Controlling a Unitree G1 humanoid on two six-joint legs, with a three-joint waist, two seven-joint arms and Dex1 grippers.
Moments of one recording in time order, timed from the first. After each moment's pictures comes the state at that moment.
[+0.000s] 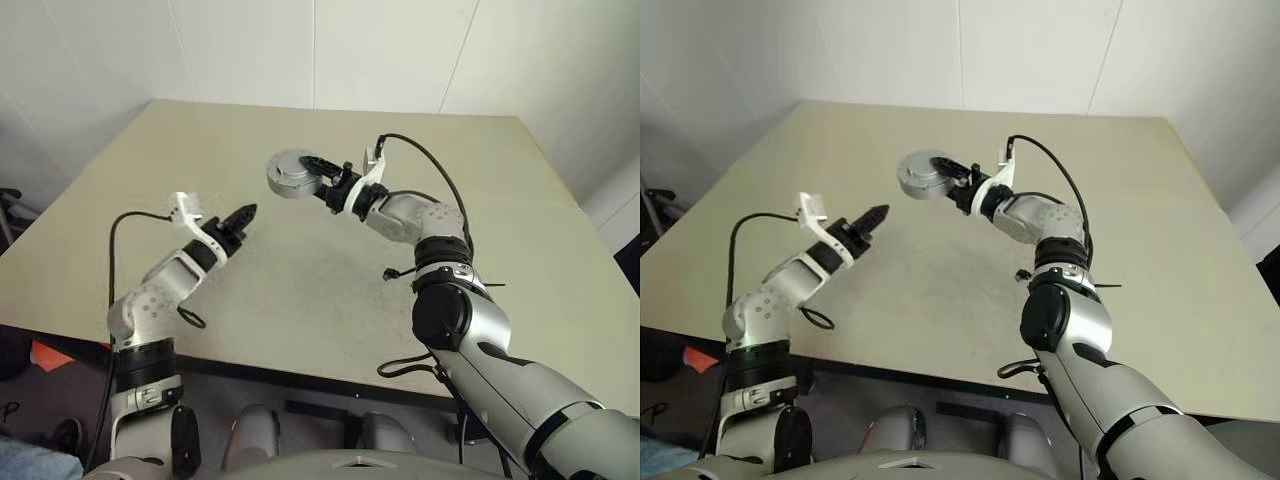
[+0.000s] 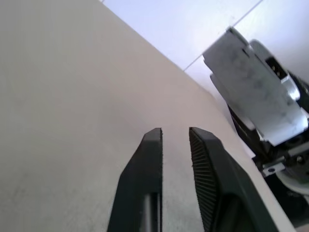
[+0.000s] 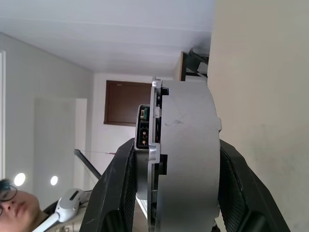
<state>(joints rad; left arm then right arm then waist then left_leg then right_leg) -0.39 0.15 0.47 0.00 -0.86 0.84 -0.33 -1.07 0.00 -0.73 0.87 0.91 1.10 0.21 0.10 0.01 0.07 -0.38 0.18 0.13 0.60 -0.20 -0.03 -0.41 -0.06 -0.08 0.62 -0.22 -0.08</state>
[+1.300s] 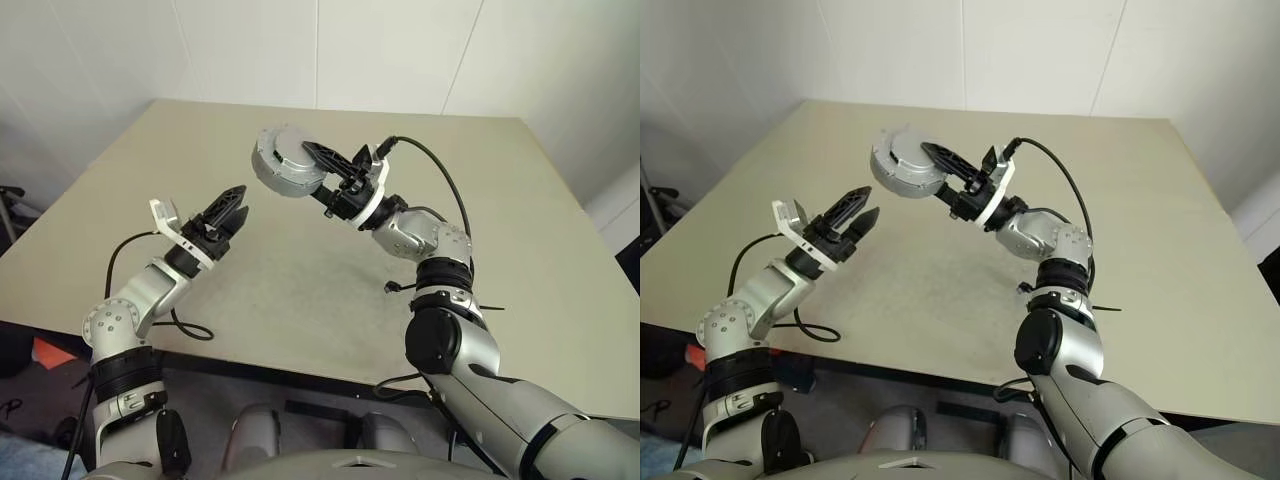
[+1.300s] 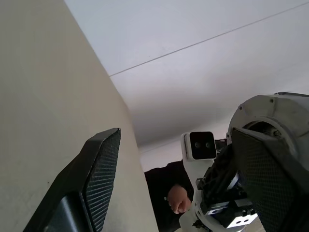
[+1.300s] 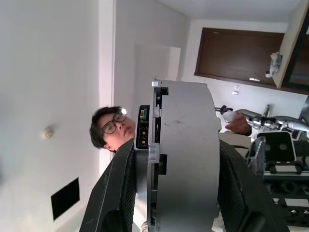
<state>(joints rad) -0.36 0.20 0.53 0.07 -1.47 1.02 -0.18 -0.94 0.06 -0.73 0.66 1.31 1.46 0.26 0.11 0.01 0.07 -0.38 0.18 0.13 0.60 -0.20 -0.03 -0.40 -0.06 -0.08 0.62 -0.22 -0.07</state>
